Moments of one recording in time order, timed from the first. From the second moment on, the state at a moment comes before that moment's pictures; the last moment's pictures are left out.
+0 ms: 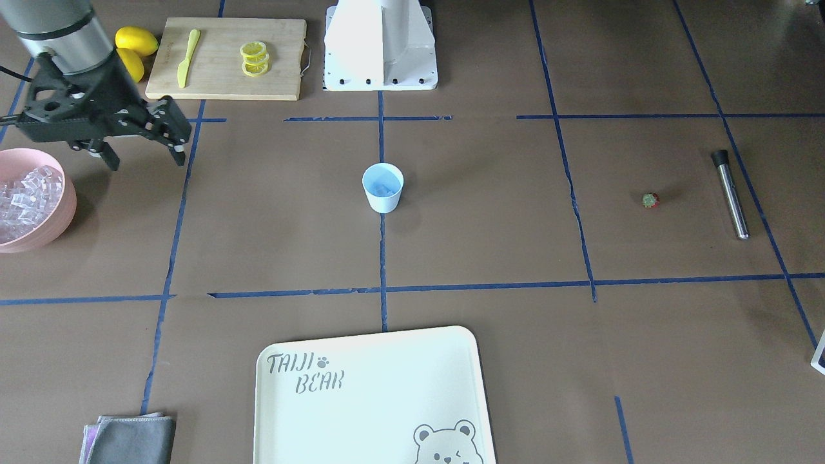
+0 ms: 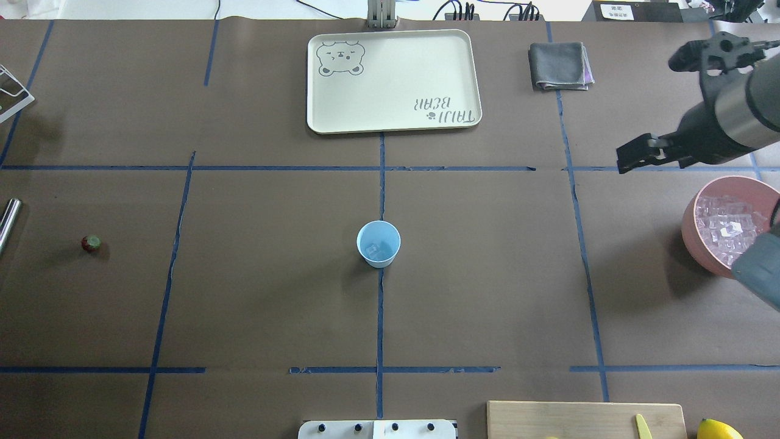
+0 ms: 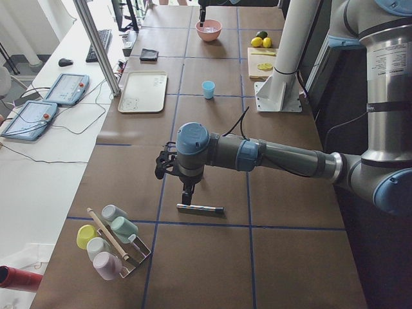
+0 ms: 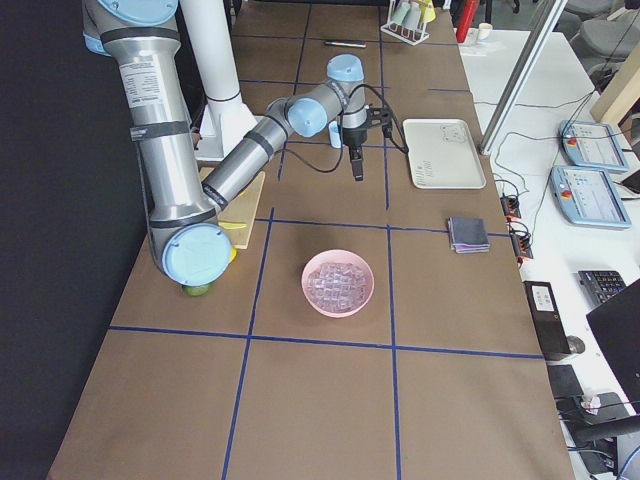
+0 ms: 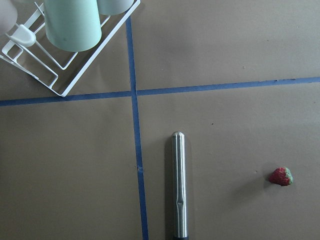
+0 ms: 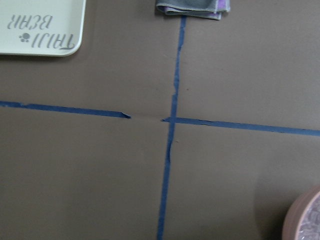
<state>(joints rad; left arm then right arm) -1.58 -1.43 -1.89 -1.55 -2.42 -0.02 0.98 -1.46 2.18 -1.63 2.05 0.74</state>
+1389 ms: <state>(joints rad) -1.58 -1.43 -1.91 -1.54 -2.43 -0.02 1.12 -1.69 1.83 -1.32 2.19 0.50</state>
